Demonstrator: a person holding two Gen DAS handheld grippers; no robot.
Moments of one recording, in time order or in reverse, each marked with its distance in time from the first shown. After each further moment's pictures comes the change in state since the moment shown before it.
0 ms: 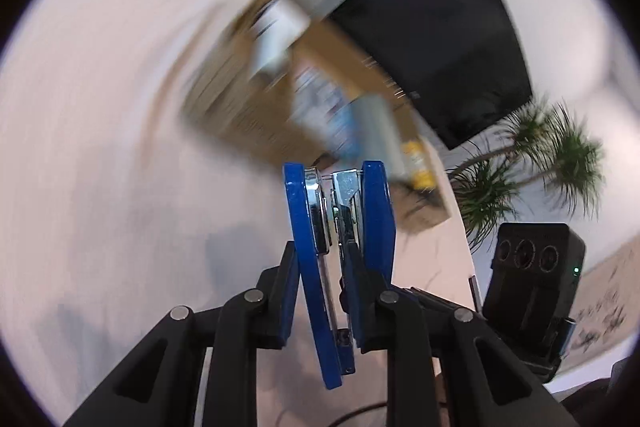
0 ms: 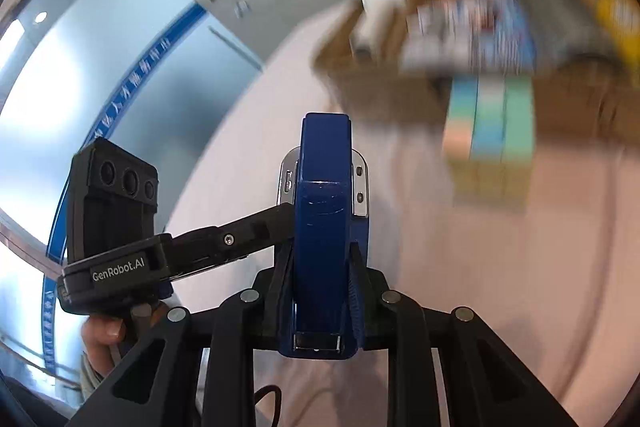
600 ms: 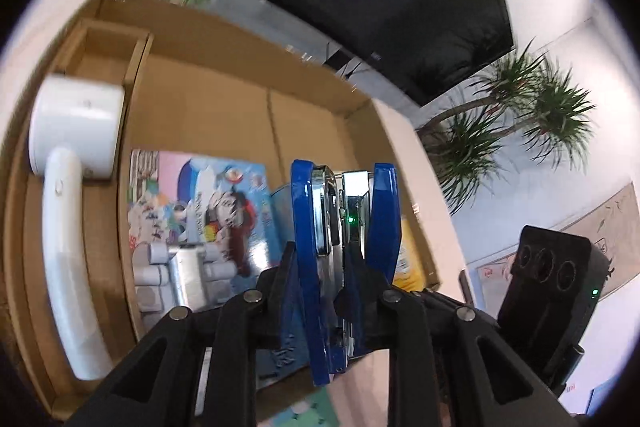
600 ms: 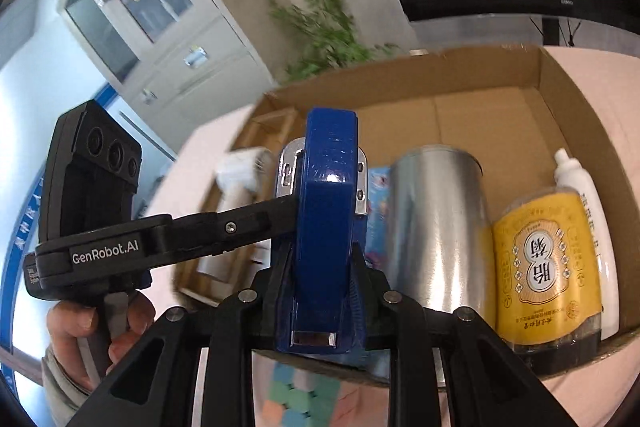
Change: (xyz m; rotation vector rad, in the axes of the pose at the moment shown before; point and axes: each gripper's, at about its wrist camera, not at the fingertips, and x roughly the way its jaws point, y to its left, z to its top) left arm 0.176 -0.033 0.155 0.114 0.255 -0.113; right arm 0.006 -0.116 0.156 0.137 -0.106 -0.326
